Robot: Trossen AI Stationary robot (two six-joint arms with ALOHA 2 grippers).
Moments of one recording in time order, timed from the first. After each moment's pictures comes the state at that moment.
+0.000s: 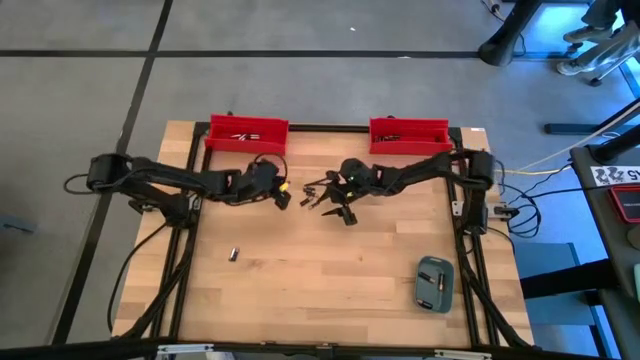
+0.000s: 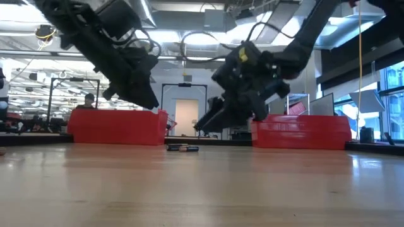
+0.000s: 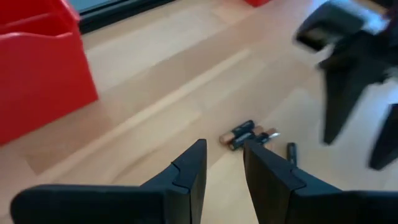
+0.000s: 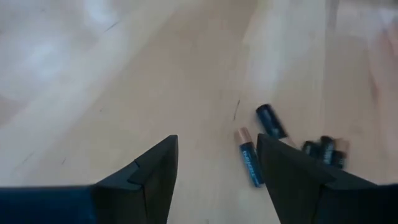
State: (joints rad) left arm 0.13 1.29 0.57 0.02 -0.45 -0.55; right arm -0.25 1.92 0.92 0.37 -0.49 -0.45
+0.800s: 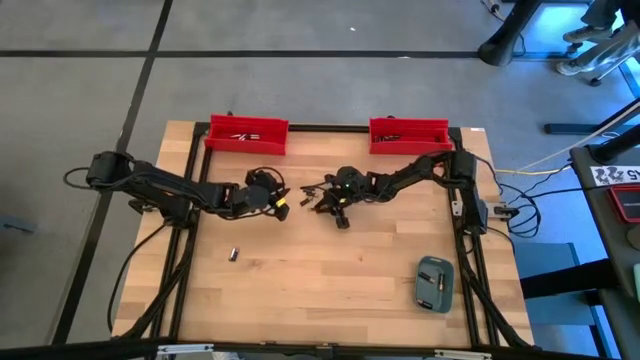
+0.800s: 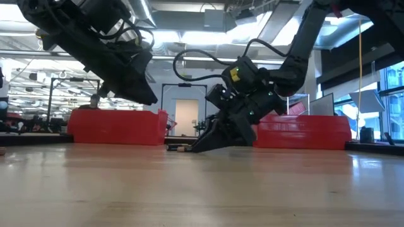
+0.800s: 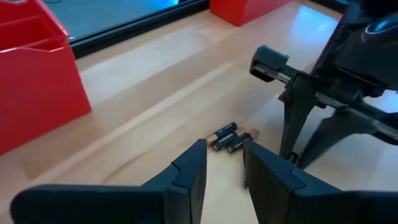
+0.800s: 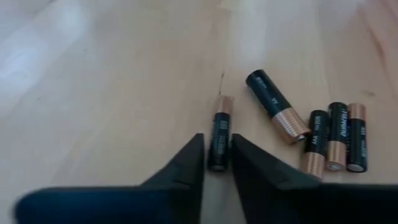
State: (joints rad) left arm -0.04 1.29 0.50 0.15 -0.64 -0.54; right arm -0.25 2.08 0.93 0.51 -0.36 -0.37
